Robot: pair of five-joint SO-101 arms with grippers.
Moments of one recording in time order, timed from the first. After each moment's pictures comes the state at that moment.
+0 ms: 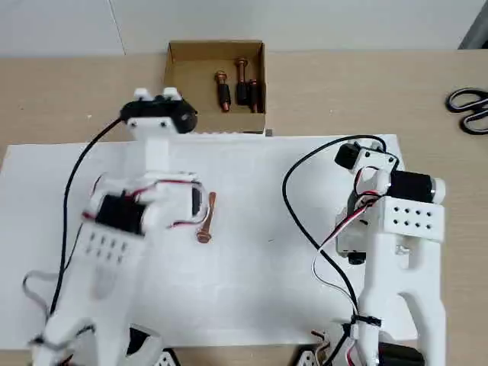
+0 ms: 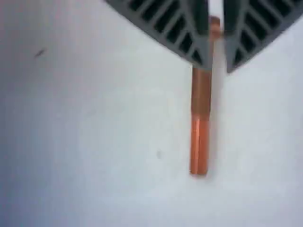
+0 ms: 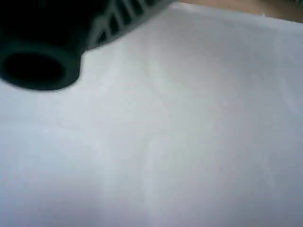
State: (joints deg) left arm 13.7 -29.8 25.6 78.8 19.9; right arm 6.2 -25.8 27.3 98.2 7.1
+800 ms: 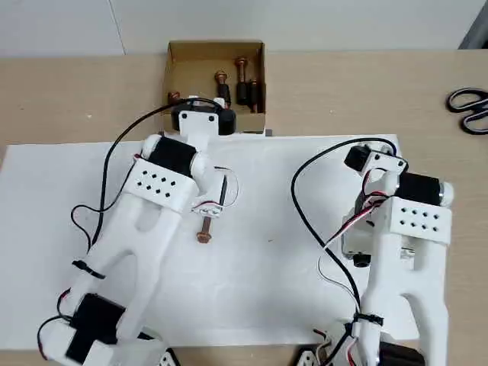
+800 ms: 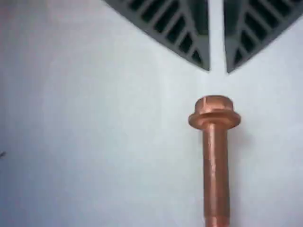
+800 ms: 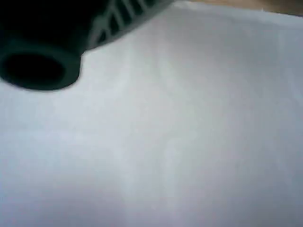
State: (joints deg) left arm 18.9 -5.8 8.6 94.7 19.6; right arm 9.2 -25.8 28.1 97.8 7.1
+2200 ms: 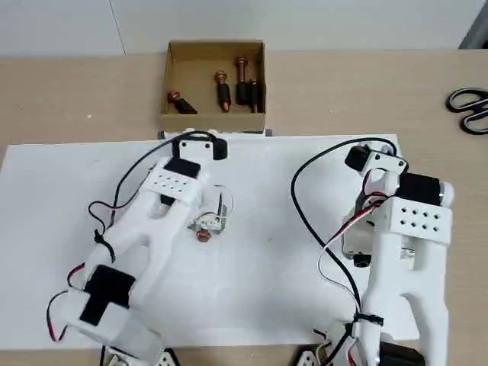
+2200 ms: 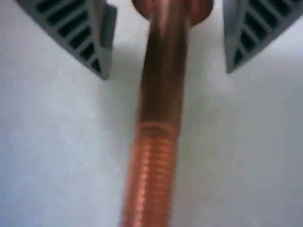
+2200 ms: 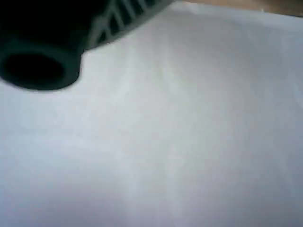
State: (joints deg) left arm 14.6 8.2 22.4 73.5 19.7; right arm 9.2 -25.8 28.1 97.8 7.1
